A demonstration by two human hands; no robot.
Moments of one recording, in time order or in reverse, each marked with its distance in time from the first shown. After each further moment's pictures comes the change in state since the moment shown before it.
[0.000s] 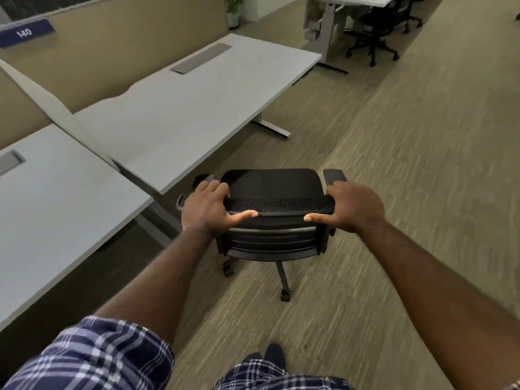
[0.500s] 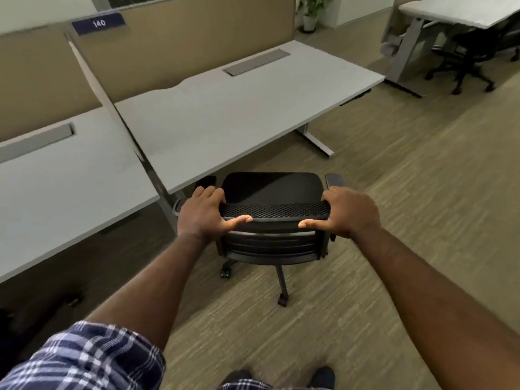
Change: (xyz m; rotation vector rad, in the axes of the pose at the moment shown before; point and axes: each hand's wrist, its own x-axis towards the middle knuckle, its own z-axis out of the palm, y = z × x) left_hand 0.076 0.040 0.028 0.044 -0.018 -0.307; right_hand 0.147 0.091 0.021 0.072 -0.004 -0.305
